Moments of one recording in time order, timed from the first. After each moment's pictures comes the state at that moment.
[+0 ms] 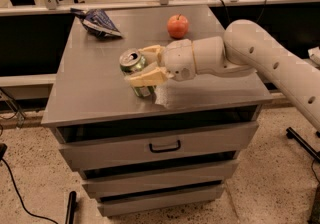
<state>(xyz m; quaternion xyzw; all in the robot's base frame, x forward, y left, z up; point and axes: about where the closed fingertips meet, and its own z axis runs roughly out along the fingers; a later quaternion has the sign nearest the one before) 0.572 0.050 0.901 -0.59 0.52 0.37 0.50</state>
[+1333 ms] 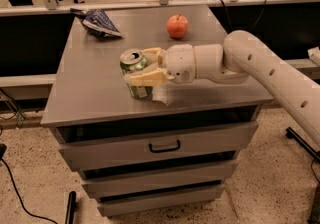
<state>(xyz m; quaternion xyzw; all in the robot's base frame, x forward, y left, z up) 0.574 0.051 0.903 -0.55 0.50 0.43 0.51</state>
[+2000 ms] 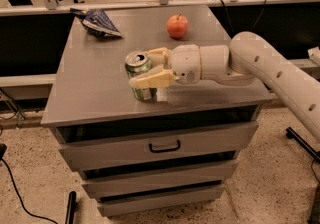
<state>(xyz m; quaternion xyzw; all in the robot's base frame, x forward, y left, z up) 0.575 0.040 0.902 -0.54 0.50 0.43 0.52</state>
